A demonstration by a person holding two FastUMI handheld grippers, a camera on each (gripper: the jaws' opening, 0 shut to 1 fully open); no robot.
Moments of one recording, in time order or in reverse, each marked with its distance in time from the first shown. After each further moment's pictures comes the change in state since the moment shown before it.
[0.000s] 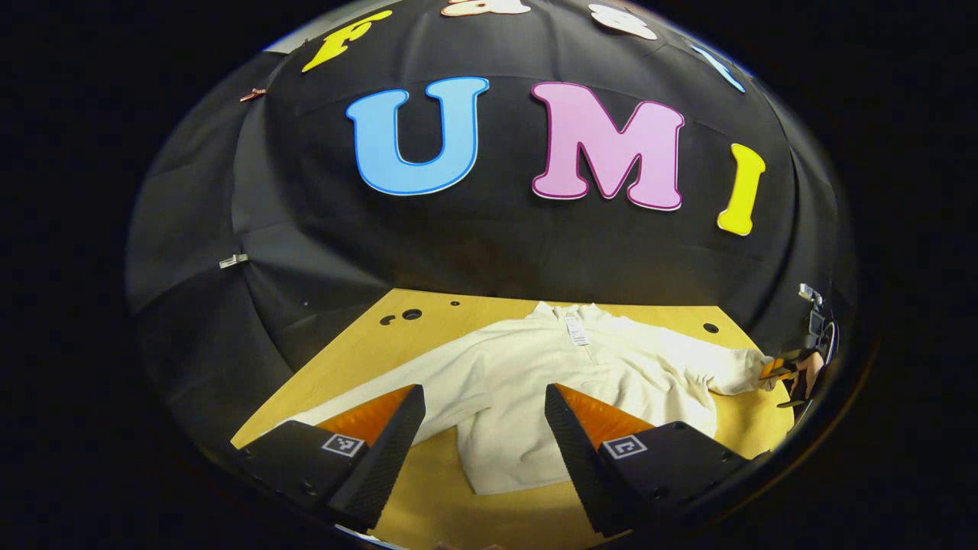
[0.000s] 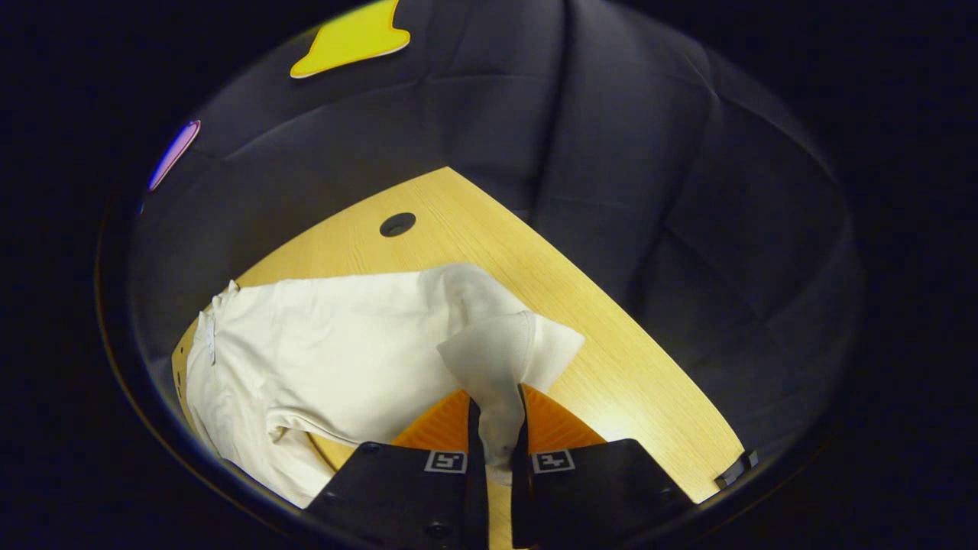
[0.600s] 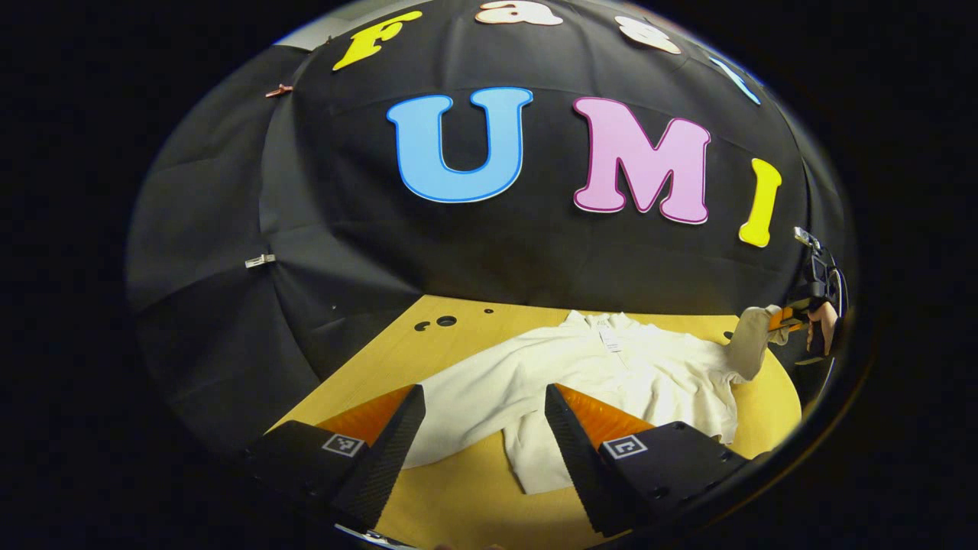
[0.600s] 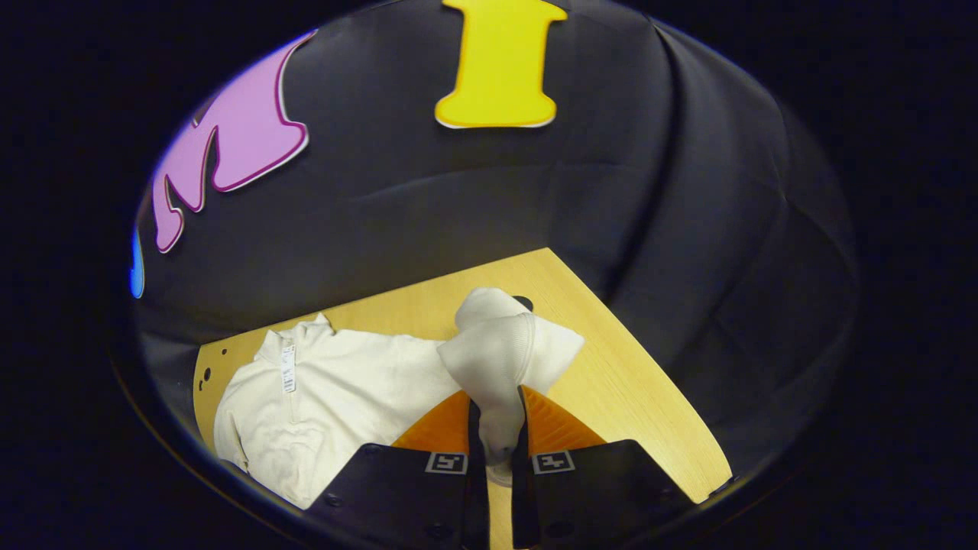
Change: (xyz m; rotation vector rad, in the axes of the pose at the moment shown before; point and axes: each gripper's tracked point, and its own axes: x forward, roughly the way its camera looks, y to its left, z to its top) left arm -0.014 0.065 0.006 -0.034 -0.053 0.053; right arm -0.082 0.140 0.093 -0.164 -0.179 0.167
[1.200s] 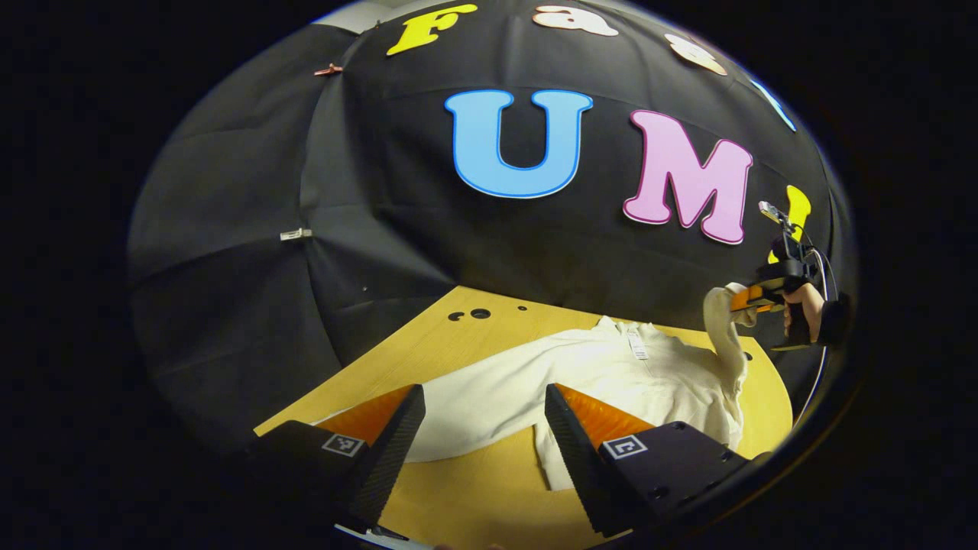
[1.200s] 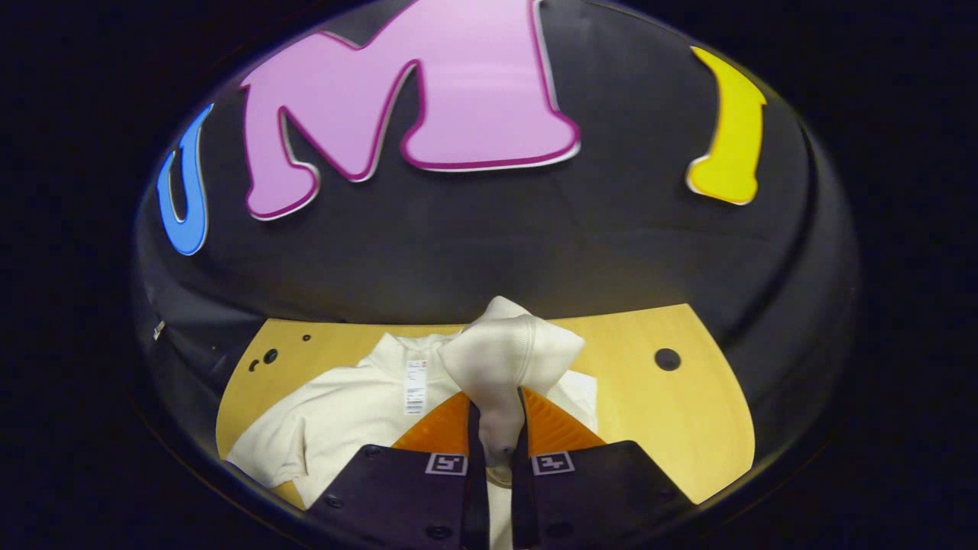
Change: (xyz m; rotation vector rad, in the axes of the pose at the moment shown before) left arm -0.006 0.053 -0.011 -0.127 0.012 0.088; right arm -0.011 0.238 0.021 -0.203 -0.033 0.297
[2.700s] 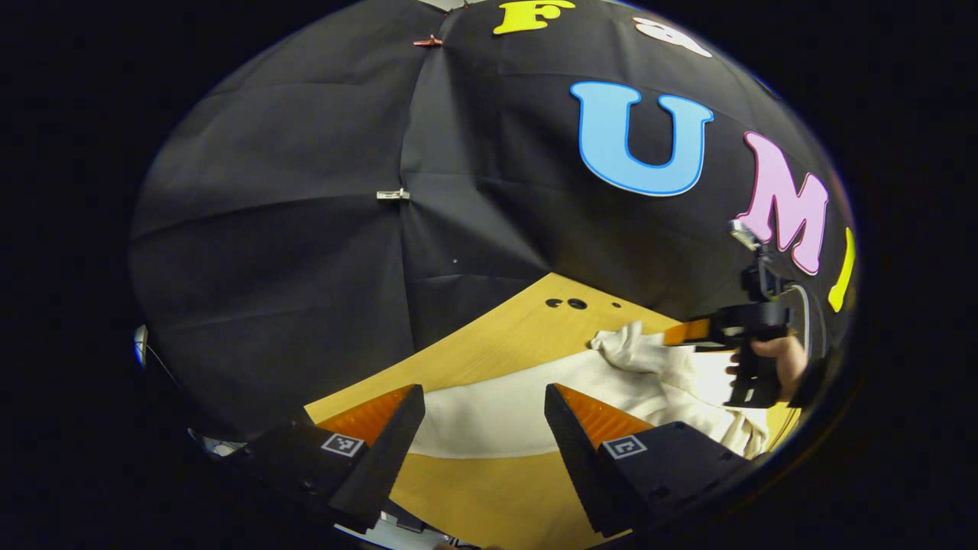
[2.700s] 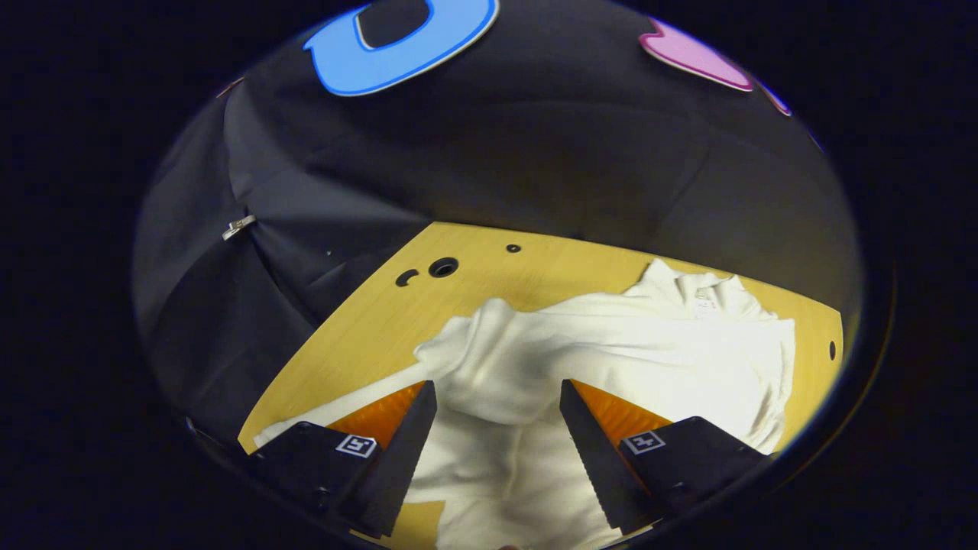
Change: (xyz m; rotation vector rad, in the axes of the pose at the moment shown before) left arm 0.008 0.145 -0.035 -0.139 0.052 0.261; right arm 0.015 0.293 -0.143 -0.195 0.143 0.364
